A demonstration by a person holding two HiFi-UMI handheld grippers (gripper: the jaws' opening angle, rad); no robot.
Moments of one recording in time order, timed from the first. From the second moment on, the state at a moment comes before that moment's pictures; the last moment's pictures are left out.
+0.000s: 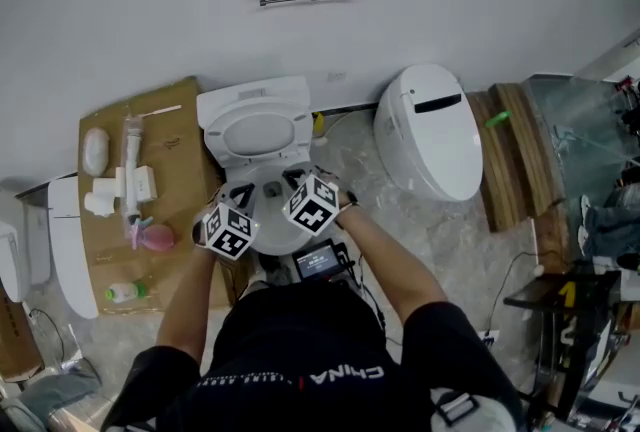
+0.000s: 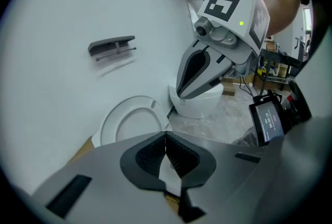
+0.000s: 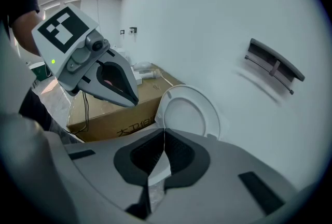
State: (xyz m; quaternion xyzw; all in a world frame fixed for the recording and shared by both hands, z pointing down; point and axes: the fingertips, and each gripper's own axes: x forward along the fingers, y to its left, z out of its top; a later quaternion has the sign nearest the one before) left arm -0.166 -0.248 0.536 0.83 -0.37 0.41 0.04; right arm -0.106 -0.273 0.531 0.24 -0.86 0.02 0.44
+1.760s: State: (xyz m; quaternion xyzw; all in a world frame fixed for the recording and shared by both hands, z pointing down) left arm -0.221 -0.481 0.562 0.79 -0.42 0.45 0.04; right arm -0.153 -0.497 0.572 0.16 -0.89 0.02 0.44
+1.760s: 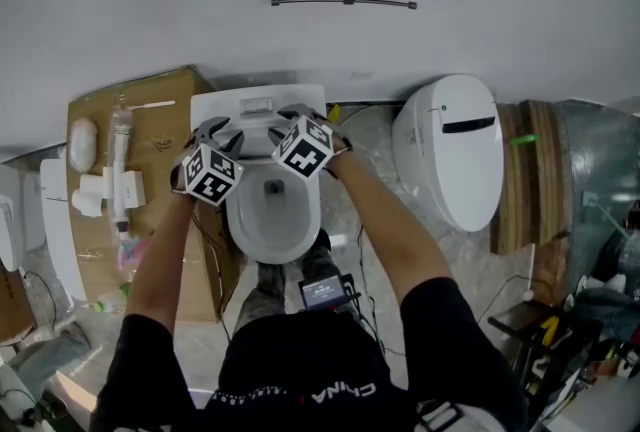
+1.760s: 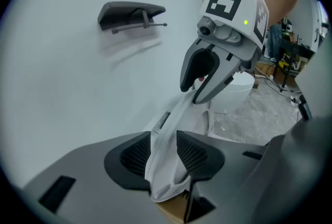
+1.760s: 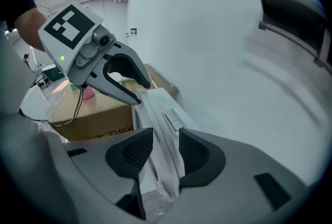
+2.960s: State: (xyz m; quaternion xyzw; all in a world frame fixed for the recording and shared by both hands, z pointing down) left arm -0.197 -0.350 0.592 0.74 -0.41 0.53 0.08; right arm -0.120 -0.362 0.599 0.11 -0.88 -0.01 0.46
